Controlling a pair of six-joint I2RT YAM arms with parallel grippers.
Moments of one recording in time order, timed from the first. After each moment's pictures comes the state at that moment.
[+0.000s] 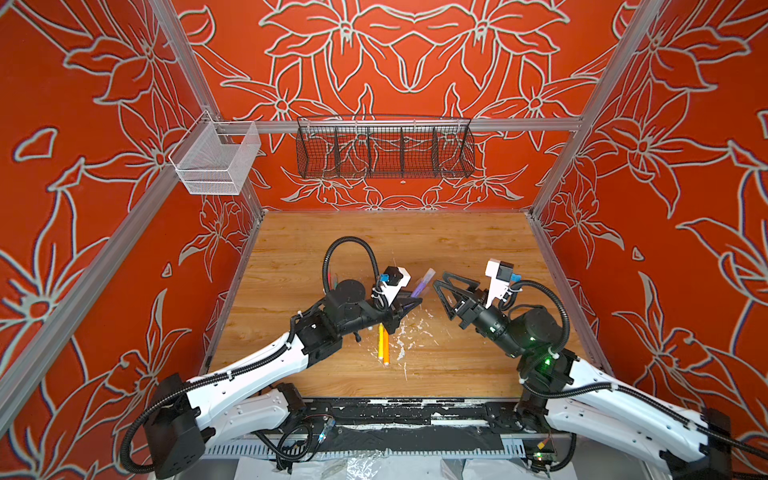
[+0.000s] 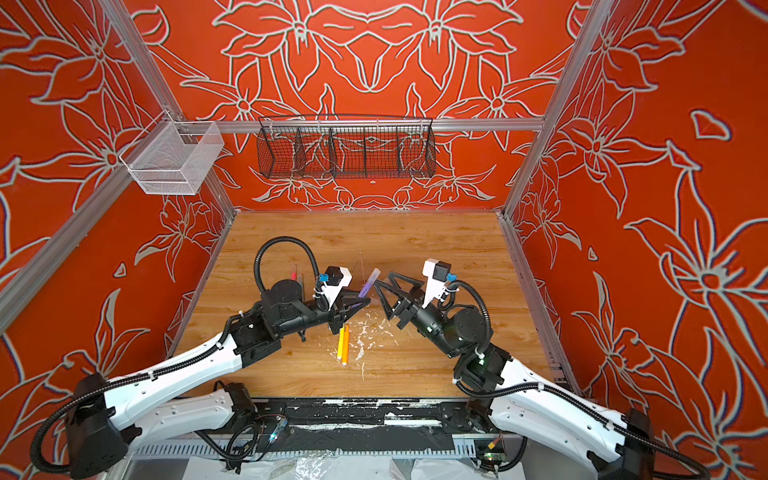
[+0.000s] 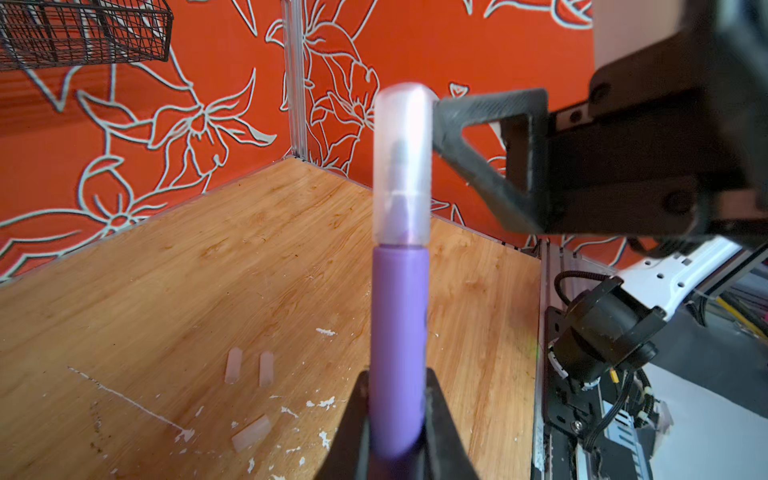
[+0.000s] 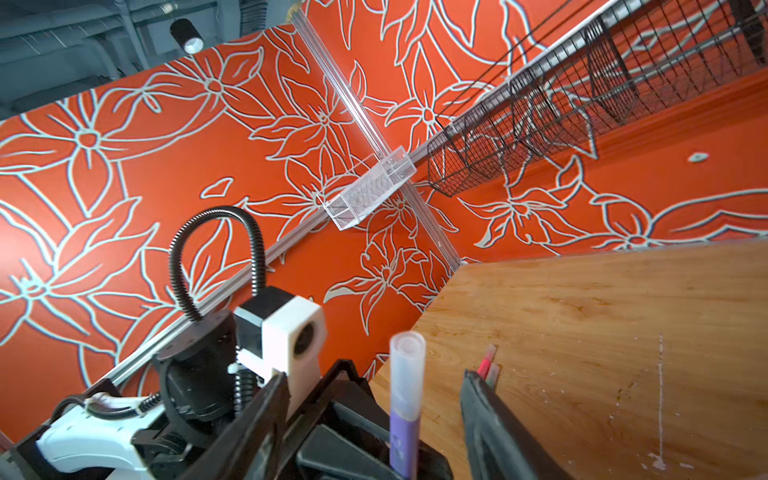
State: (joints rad) left arm -0.81 1.04 0.73 0.13 0.27 -0.06; right arm 0.93 0.70 0.56 0.40 0.08 0.64
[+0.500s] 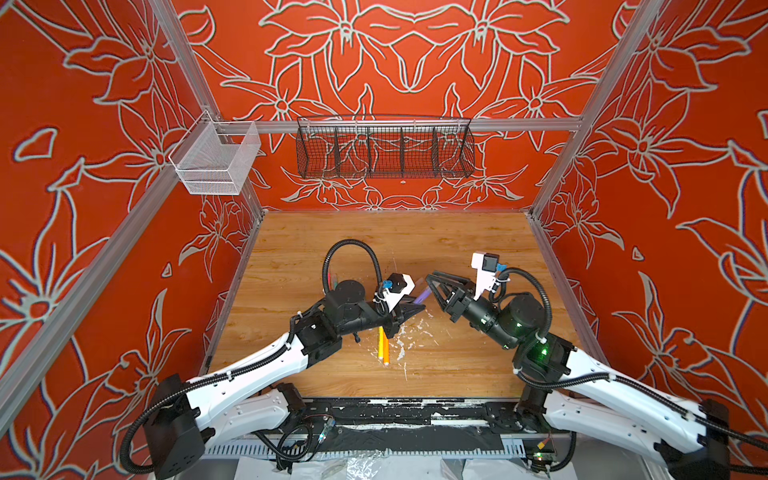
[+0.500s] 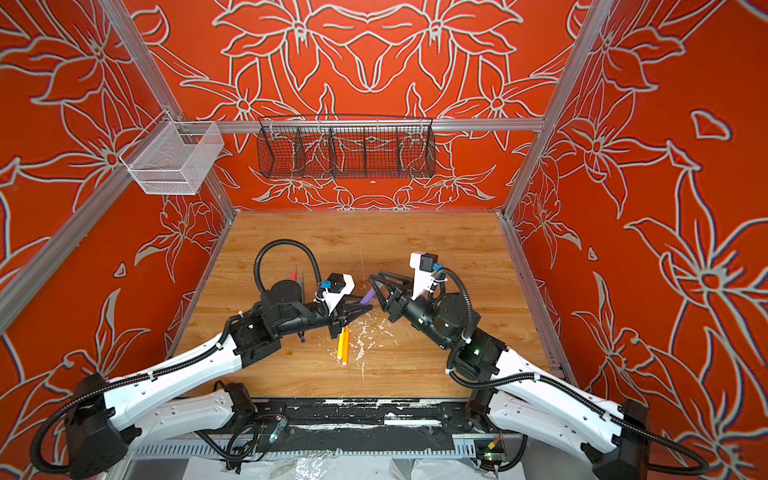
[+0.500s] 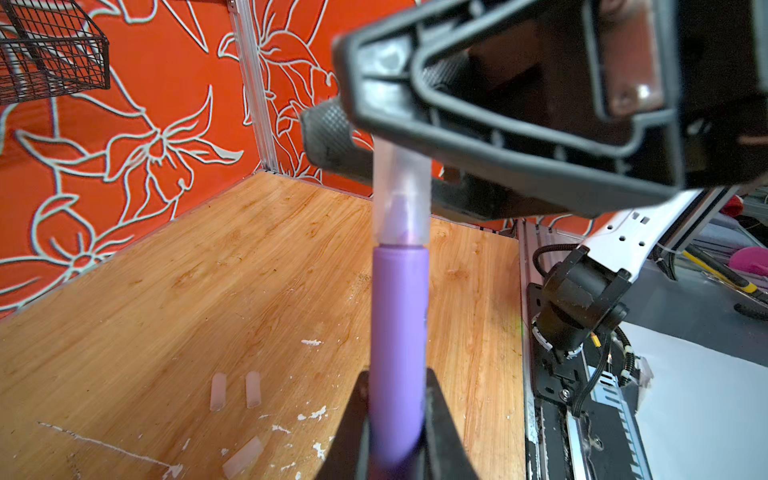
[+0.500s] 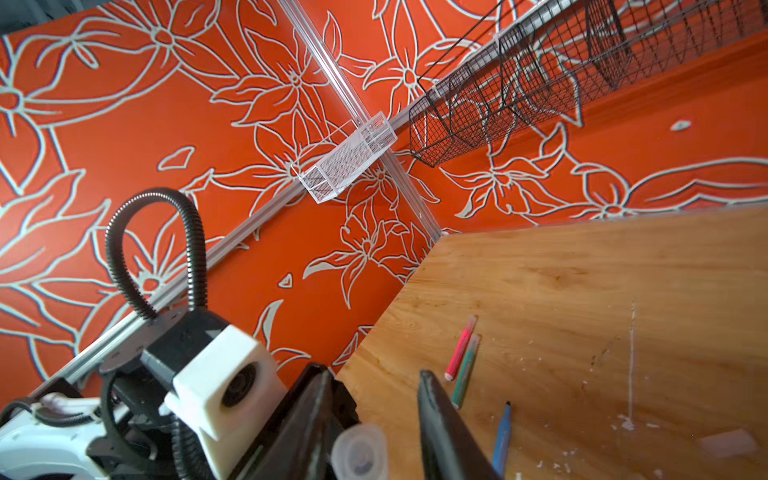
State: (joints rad) left arm -0.81 1.04 0.73 0.13 0.37 0.02; right arm 0.93 0.81 0.68 0.25 0.09 0.64
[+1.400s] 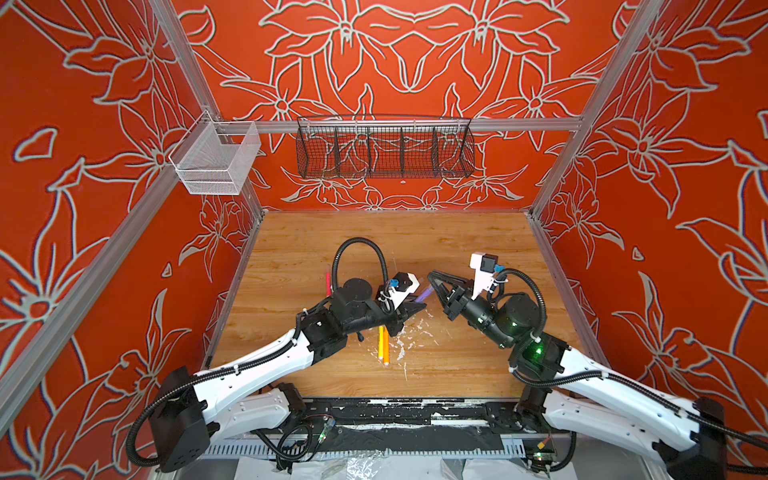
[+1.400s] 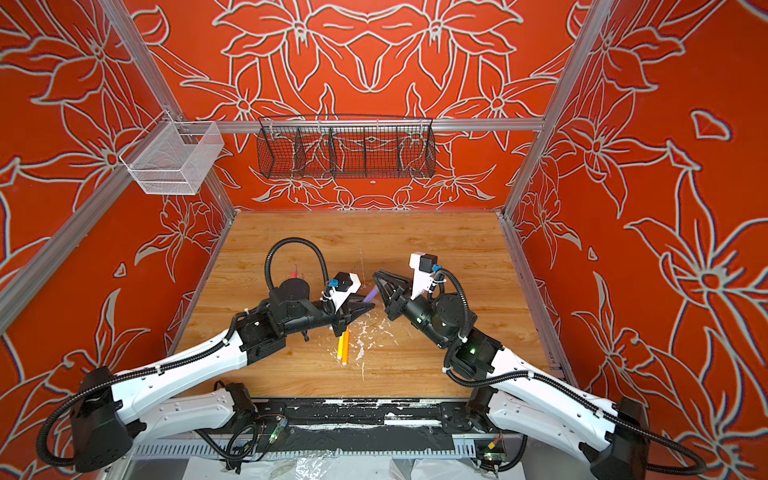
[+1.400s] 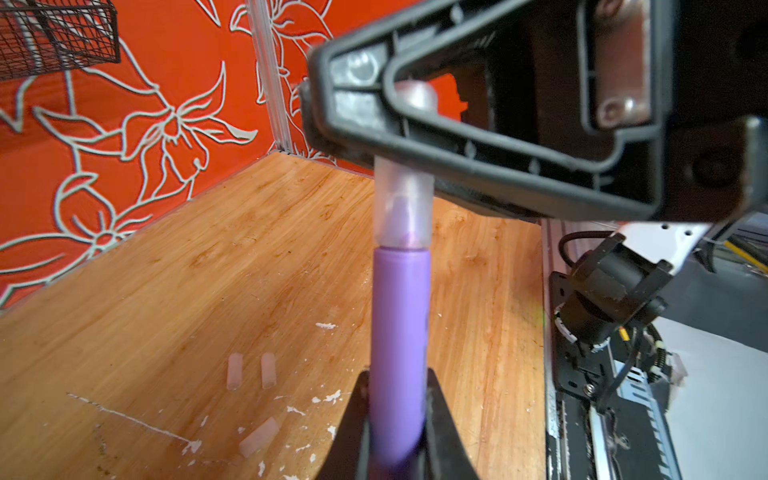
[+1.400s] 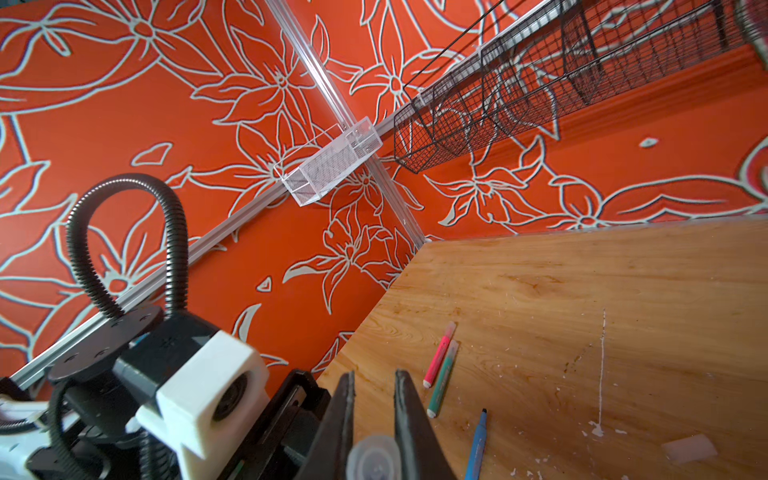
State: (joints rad) left arm -0.82 1.11 0.79 0.08 0.27 0.04; right arm 0.91 0.84 0.63 0.33 0.13 0.58
